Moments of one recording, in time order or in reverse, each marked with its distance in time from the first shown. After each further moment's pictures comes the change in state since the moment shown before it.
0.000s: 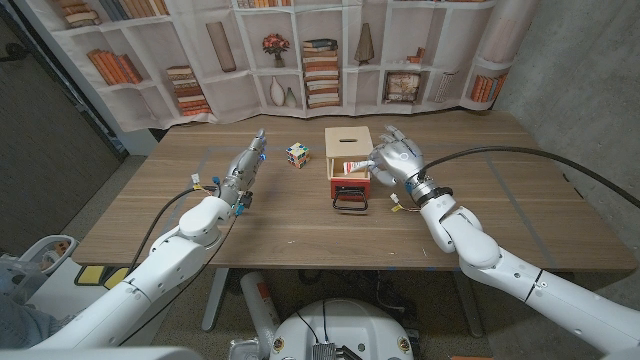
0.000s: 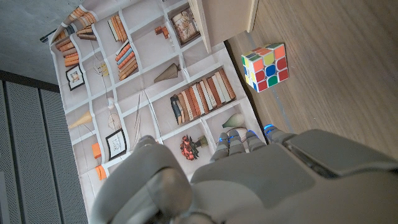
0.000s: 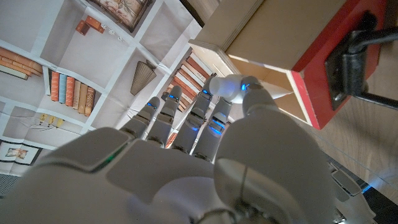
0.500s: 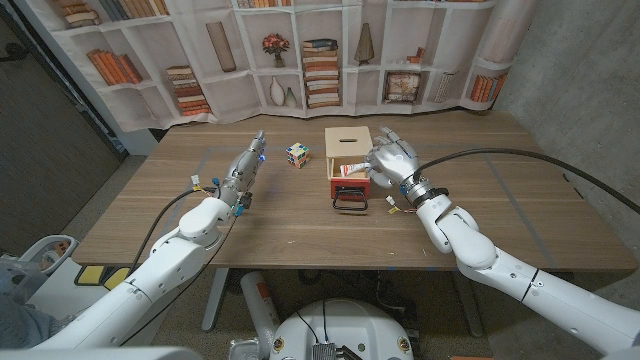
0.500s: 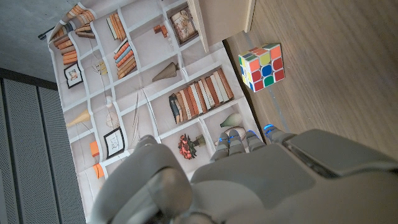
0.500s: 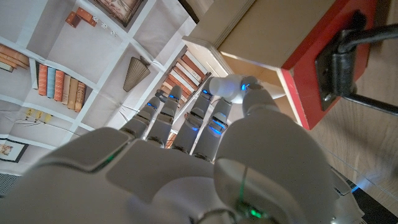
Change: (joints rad) left arm 0.001 -0.005 0.002 0.020 -0.005 -0.014 -0.005; left_hand 0.004 0.004 0.000 0.000 0.000 0.000 0.000 0.000 0.000 0.000 0.000 0.000 0.000 0.000 0.000 0.000 0.000 0.000 0.000 0.000 0.000; right arm 0.015 0.011 -0.018 0.010 -0.045 0.012 0.024; right_hand 0.000 0.000 0.000 0.000 0.000 0.000 0.000 0.001 0.000 0.000 0.000 0.000 0.000 0.005 -0.005 0.000 0.000 0.000 0.000 0.000 0.000
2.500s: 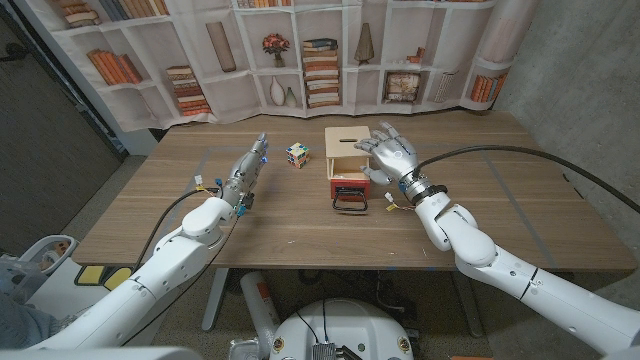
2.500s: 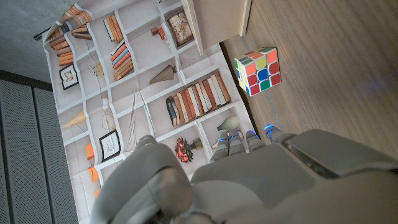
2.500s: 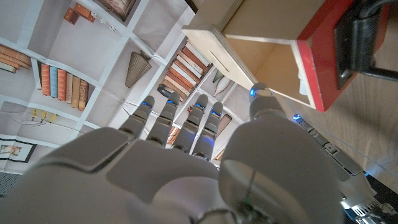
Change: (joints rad) left arm -0.034 -0.011 0.022 0.035 -0.002 0.009 -0.015; left_hand 0.004 0.004 -0.014 0.002 -0.004 0.000 0.000 0.000 0.000 0.000 0.000 0.000 0.000 0.000 0.000 0.000 0.000 -0.002 0.002 0.000 0.000; right arm -0.012 0.007 0.028 -0.027 0.046 0.017 -0.020; right_hand -0.108 -0.048 -0.040 0.041 -0.003 -0.481 0.012 -0.063 0.000 -0.293 0.063 -0.044 0.005 -0.105 0.007 -0.019 0.005 -0.002 0.095 0.000 0.000
